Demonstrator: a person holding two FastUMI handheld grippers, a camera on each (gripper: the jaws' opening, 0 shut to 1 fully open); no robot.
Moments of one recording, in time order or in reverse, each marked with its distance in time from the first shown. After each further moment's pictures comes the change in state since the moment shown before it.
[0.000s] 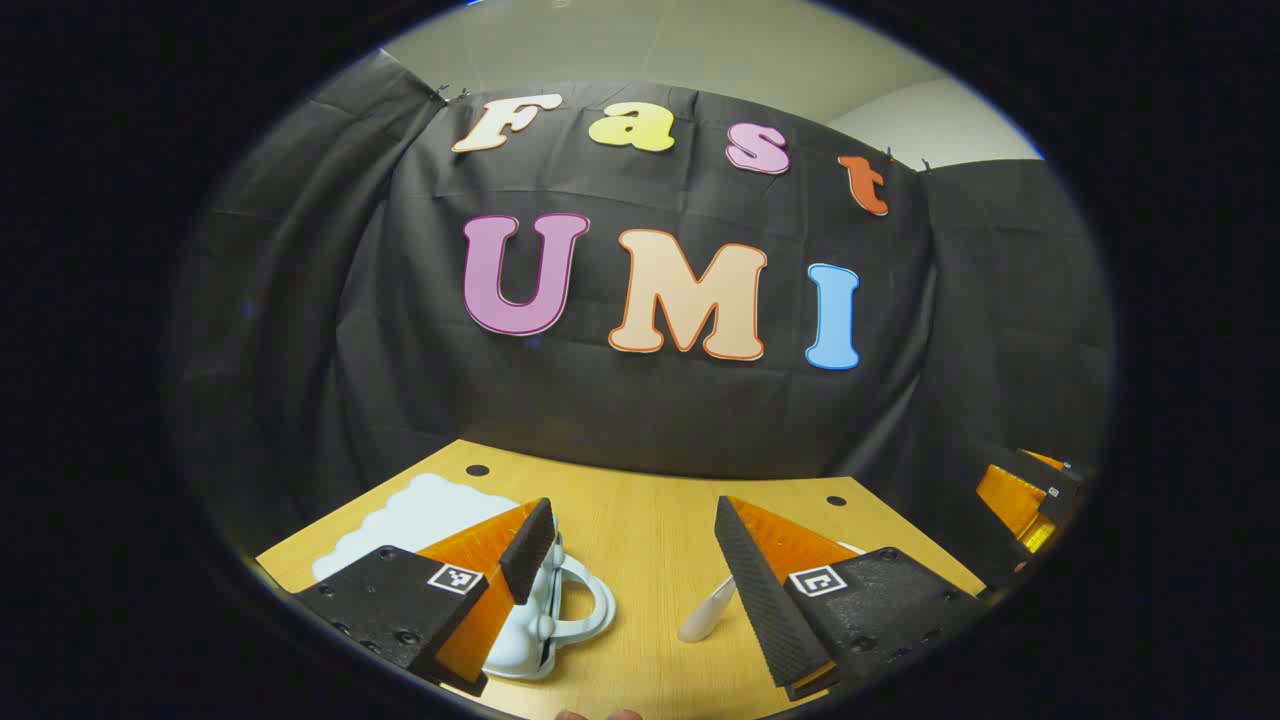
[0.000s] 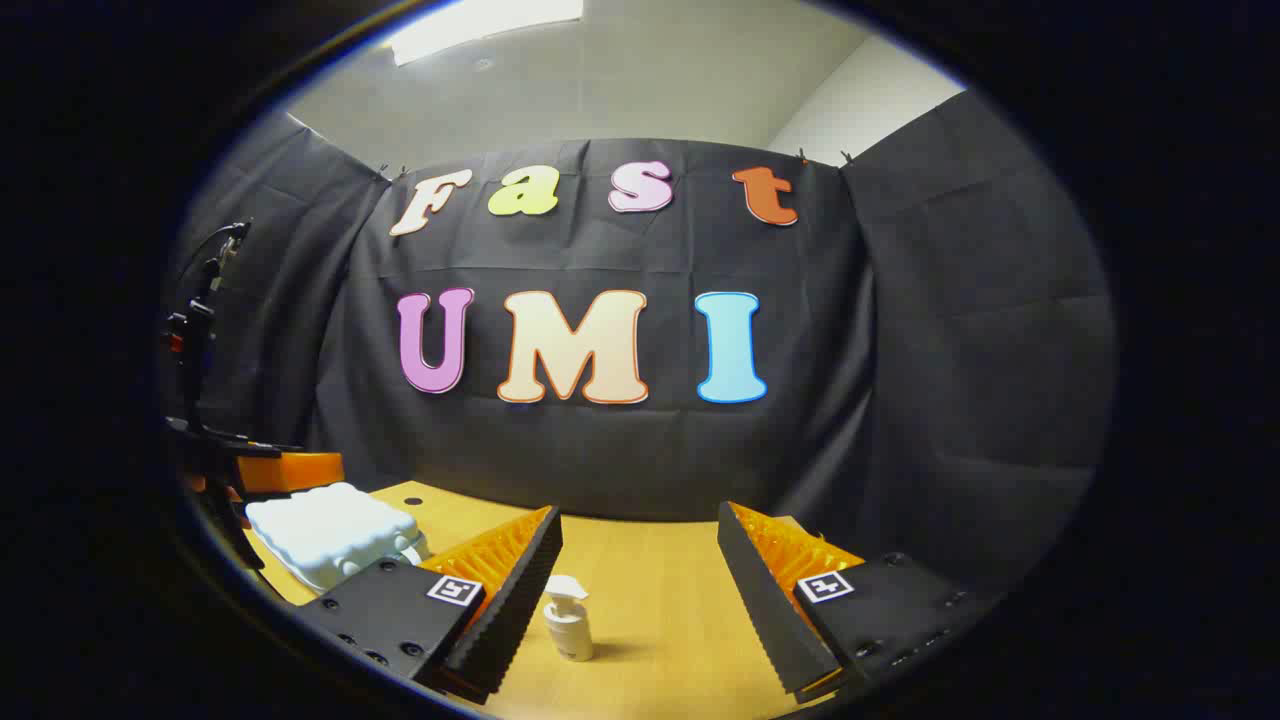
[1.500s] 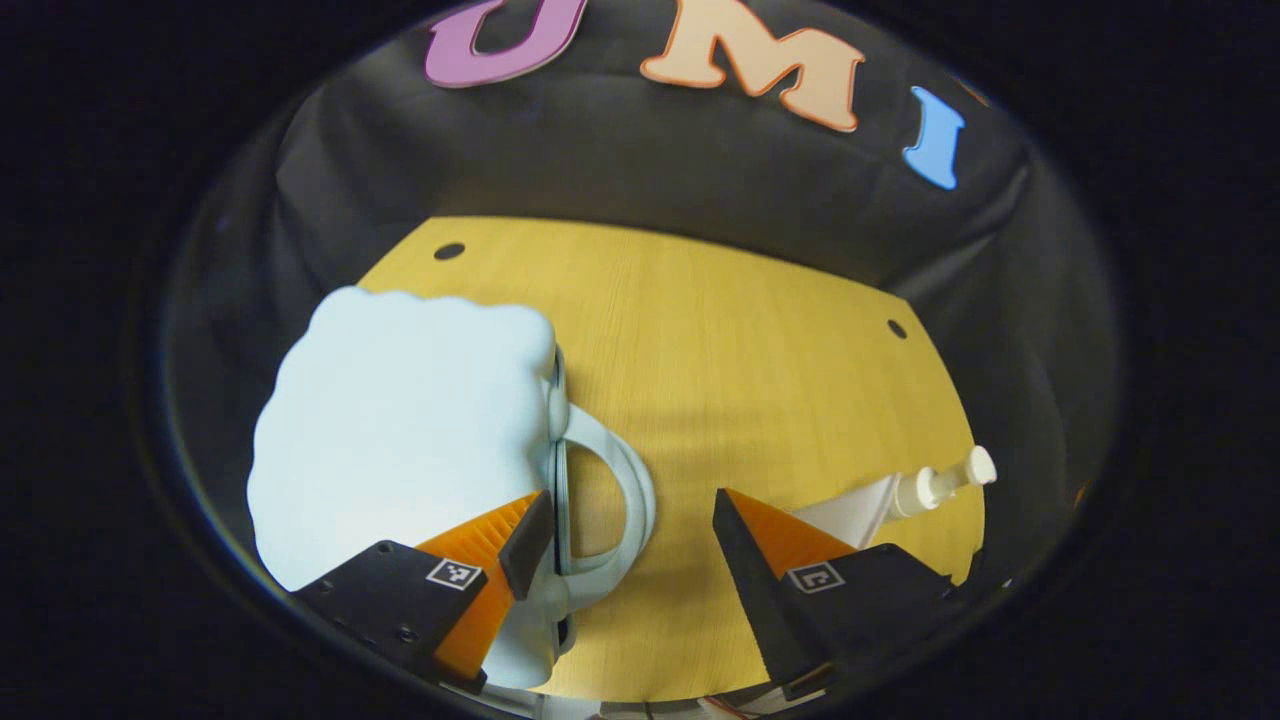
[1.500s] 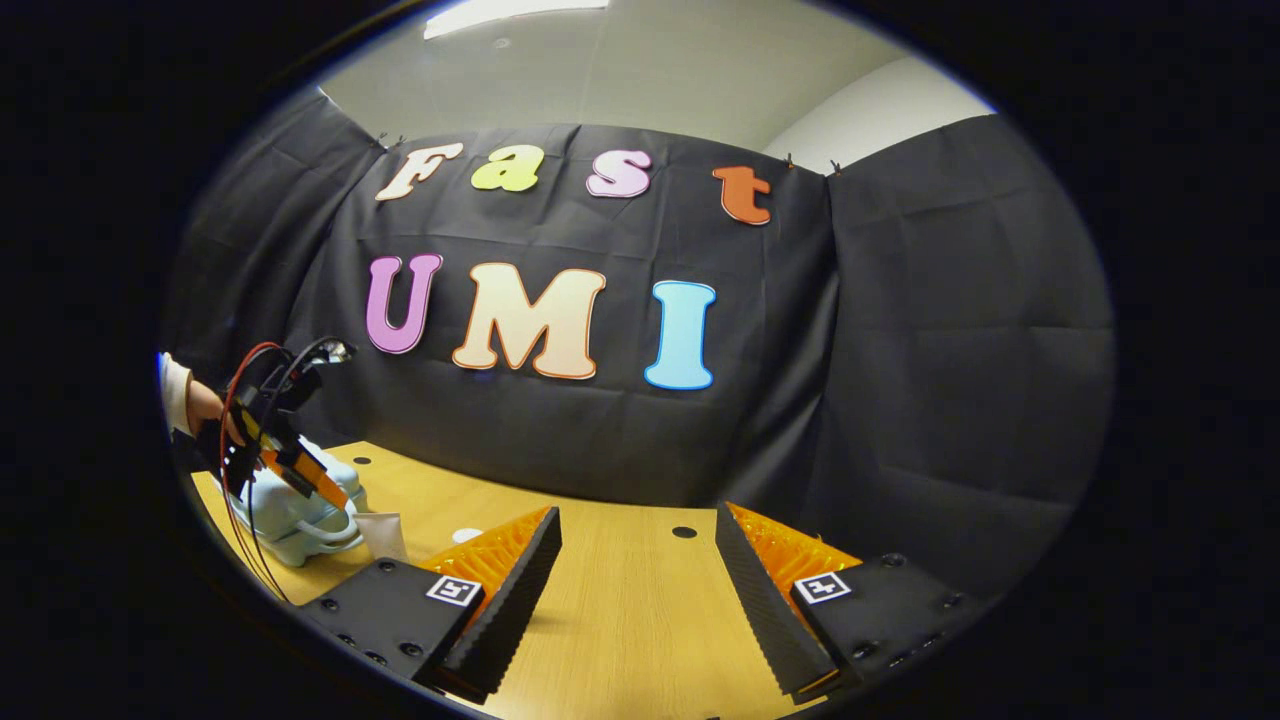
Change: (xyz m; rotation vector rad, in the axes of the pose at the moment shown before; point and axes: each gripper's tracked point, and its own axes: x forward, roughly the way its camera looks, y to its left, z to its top) left arm 0.087 0.046 -0.178 -0.084 0.867 0.015; right arm -0.023 -0.062 -0.022 -0.112 0.044 -0.085
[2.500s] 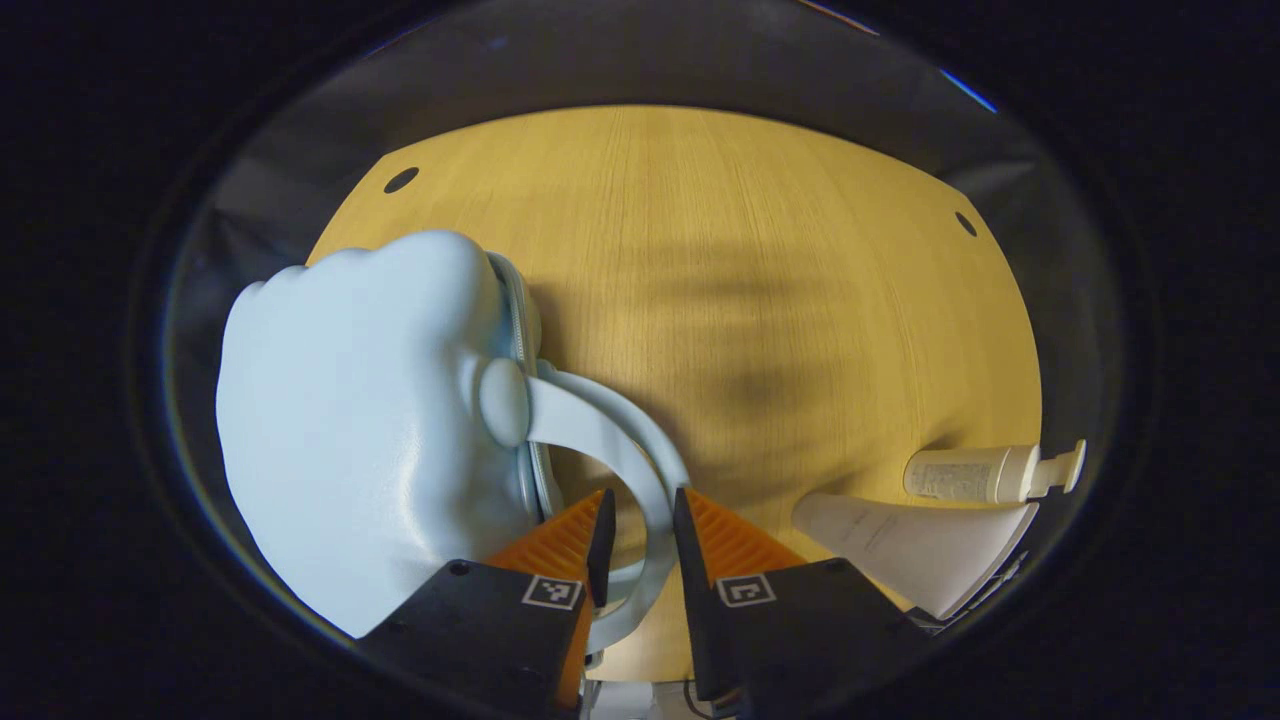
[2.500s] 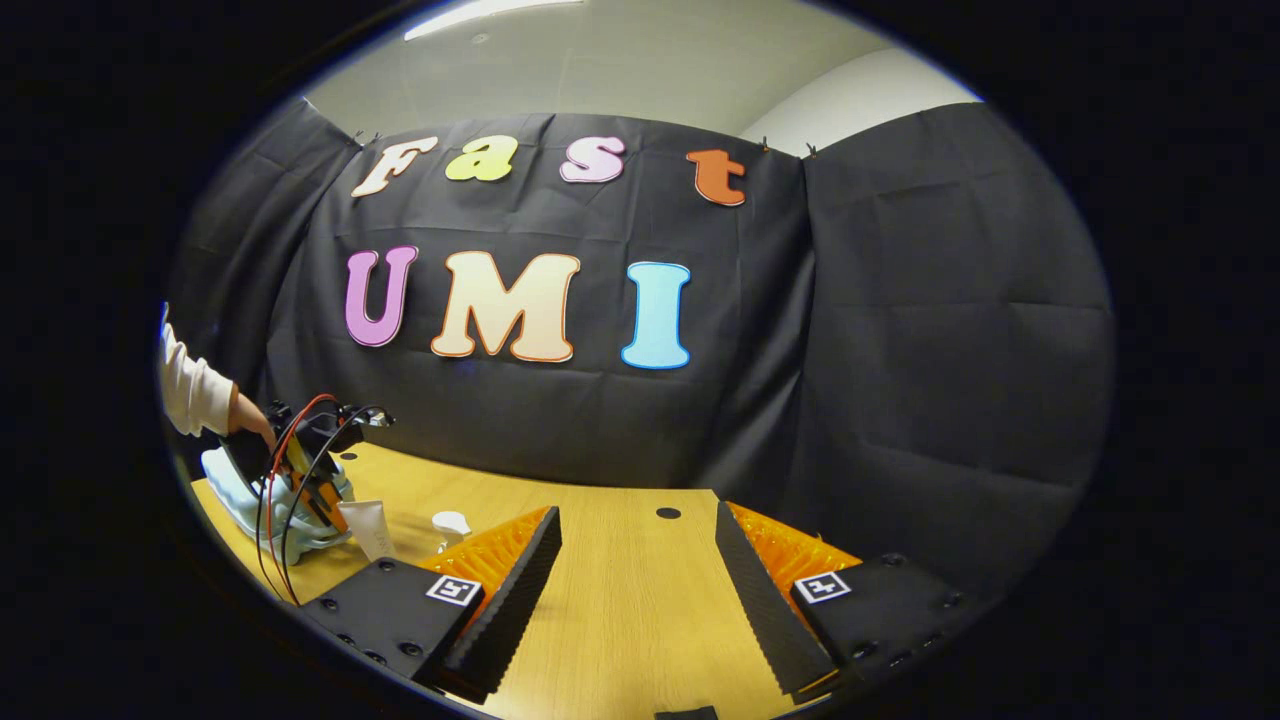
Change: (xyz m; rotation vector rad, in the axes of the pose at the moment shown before) left arm 0.056 0.011 -0.023 0.122 0.357 0.103; right arm -0.007 -0.022 -0.014 0.039 0.039 -0.047
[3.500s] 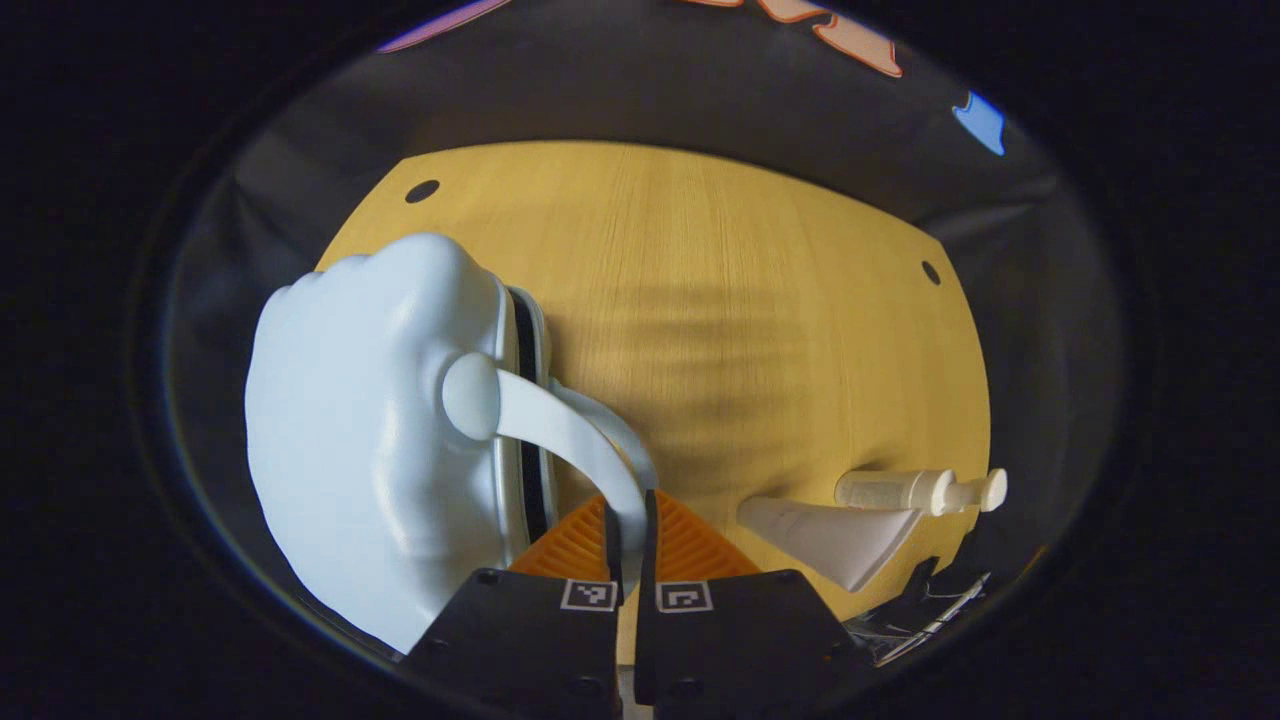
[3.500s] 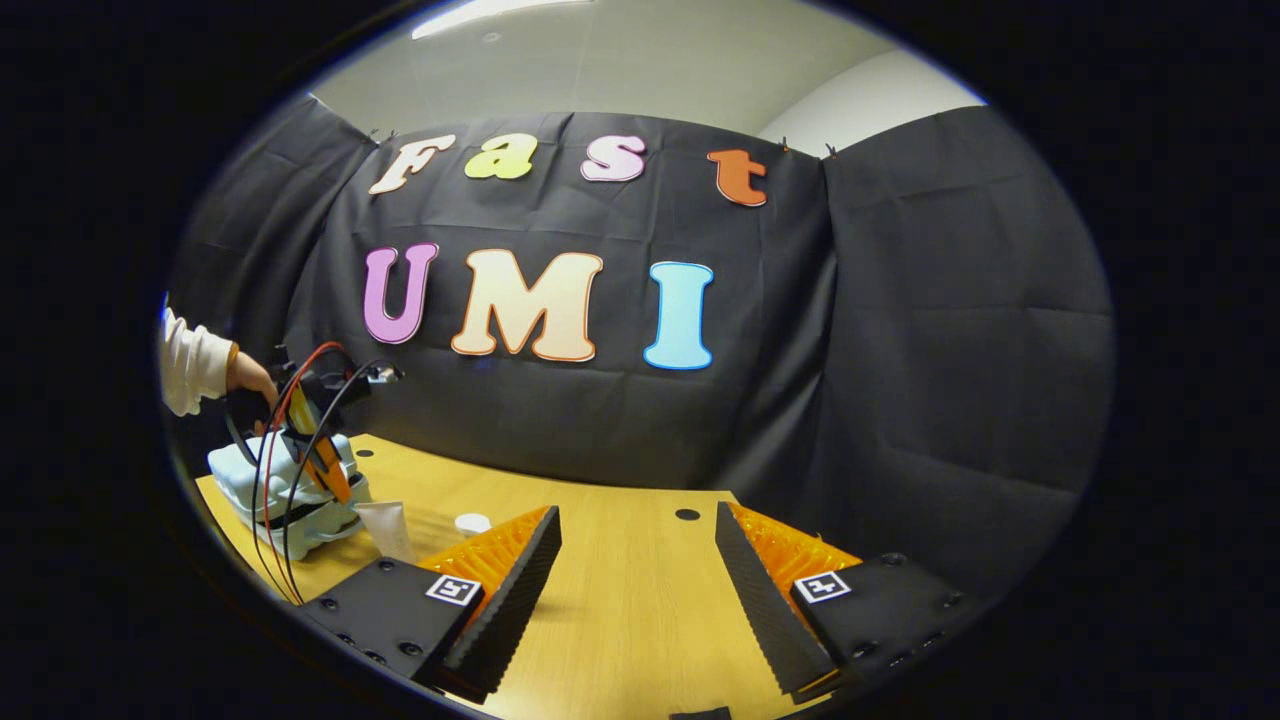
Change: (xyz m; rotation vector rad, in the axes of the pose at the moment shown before) left arm -0.044 -0.022 0.025 -0.100 -0.117 -0.098; right arm 0.005 0.028 0.004 -0.010 -0.001 0.064
